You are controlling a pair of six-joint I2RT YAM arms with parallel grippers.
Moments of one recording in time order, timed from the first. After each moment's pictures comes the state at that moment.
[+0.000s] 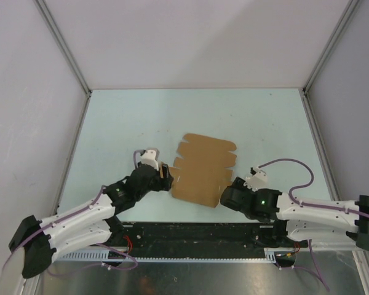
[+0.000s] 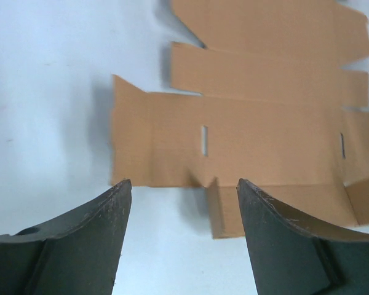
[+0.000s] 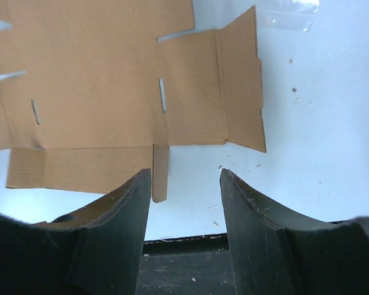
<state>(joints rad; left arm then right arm) -0.87 0.88 0.41 -0.16 -0.30 -0.56 1.26 1.01 0.59 -0.75 0.63 1.62</state>
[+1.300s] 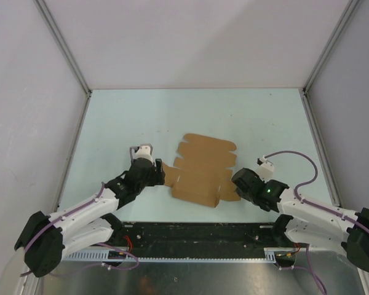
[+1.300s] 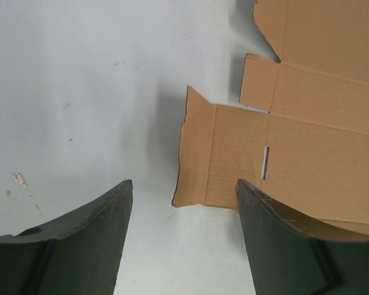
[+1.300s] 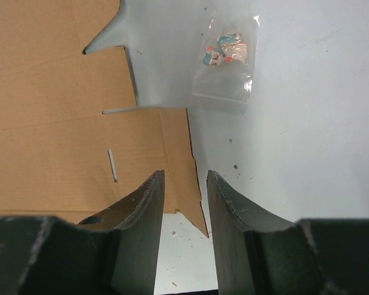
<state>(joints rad) -0.67 0.96 0.41 -0.15 -0.31 -0.52 0.88 0.95 0.50 -0.62 0.51 1.26</state>
